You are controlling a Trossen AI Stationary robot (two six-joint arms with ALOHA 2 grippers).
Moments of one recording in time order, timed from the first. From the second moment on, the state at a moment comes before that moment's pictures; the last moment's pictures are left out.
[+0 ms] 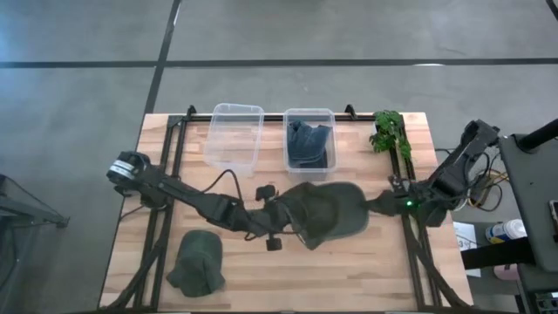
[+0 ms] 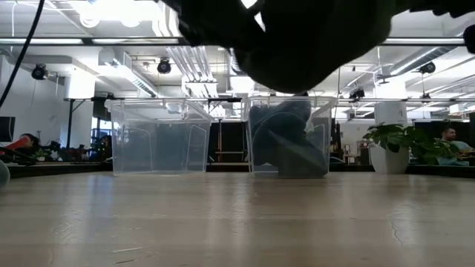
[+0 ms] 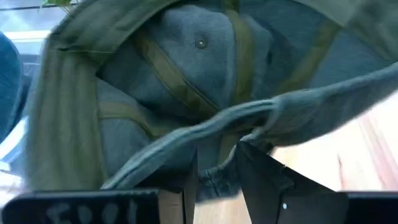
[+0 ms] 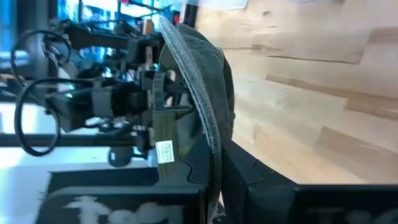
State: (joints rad) left arm -0.35 1.65 1.17 -0.09 -0.48 -0.18; right arm 0.83 0.69 0.64 -0.54 0.84 1.86
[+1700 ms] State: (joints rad) left arm -0.30 1.81 1.49 -0.48 -0.31 -0.03; right arm 0.50 1.12 0.56 -0.12 0.49 1.64
